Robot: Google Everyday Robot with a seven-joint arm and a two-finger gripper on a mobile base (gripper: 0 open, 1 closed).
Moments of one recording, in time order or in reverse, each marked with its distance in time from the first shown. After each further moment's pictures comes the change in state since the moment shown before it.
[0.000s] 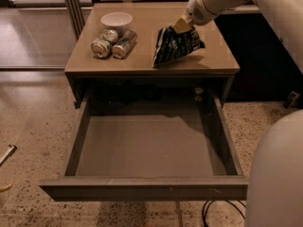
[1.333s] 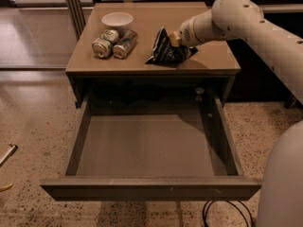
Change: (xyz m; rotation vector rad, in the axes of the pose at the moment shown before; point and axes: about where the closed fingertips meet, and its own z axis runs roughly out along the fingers) arm 0.024 0.003 0.068 0.018 -0.164 0.360
